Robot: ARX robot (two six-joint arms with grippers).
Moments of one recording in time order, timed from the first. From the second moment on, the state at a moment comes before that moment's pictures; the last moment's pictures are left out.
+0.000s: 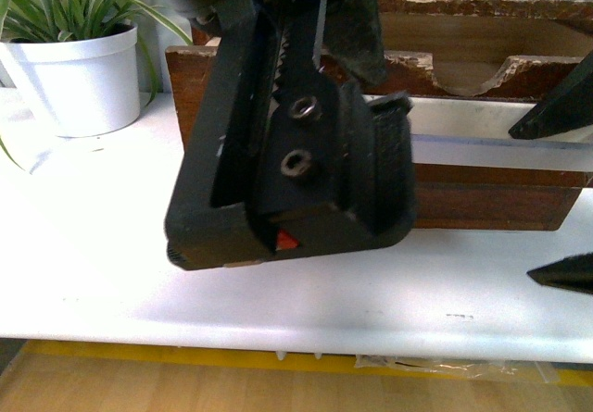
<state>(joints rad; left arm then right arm) -0.63 1.54 1.30 -0.62 0.21 1.10 0.17 1.32 0.97 -0.58 -0.59 -1.09</state>
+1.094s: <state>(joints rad) -0.56 0.45 0.29 0.04 -0.74 0.02 -0.36 0.26 0.23 0.00 -0.46 -0.03</state>
